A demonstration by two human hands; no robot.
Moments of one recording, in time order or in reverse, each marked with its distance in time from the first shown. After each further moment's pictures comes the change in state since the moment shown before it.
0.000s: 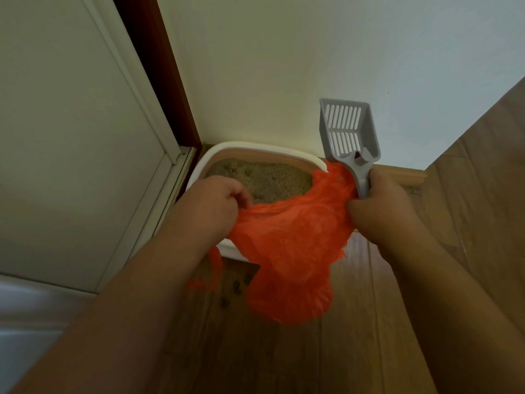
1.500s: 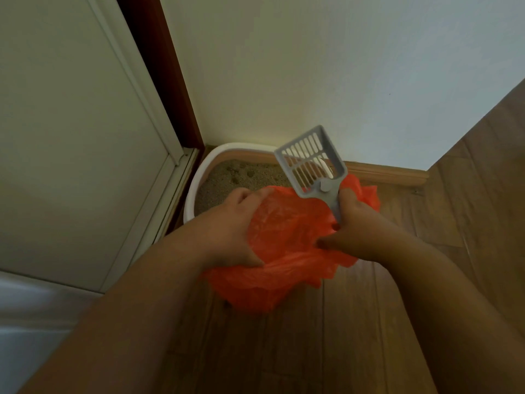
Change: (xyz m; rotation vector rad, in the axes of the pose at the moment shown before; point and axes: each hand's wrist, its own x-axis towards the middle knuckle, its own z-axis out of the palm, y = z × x) left_hand 0.001 -0.029 0.018 0.277 -0.371 0.249; right_hand 0.004 0.018 0.018 -0.361 -0.425 -0.086
